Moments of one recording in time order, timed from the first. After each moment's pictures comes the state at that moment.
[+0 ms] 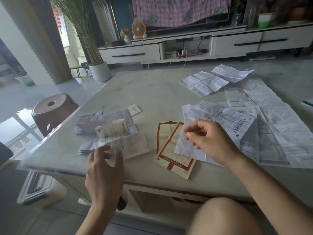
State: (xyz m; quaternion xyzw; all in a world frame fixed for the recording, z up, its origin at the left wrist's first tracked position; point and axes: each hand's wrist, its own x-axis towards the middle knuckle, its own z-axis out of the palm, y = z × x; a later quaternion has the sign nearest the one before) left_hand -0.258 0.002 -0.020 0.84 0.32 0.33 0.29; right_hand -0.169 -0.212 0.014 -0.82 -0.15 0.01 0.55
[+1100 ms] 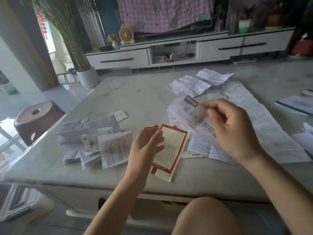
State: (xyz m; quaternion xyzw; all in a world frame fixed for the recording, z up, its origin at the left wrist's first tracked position) left_hand -0.218 -0.081 0.014 0.70 0.06 0.08 0.70; right_hand -0.178 -0.262 0.043 -0.80 -0.19 -0.26 0.50
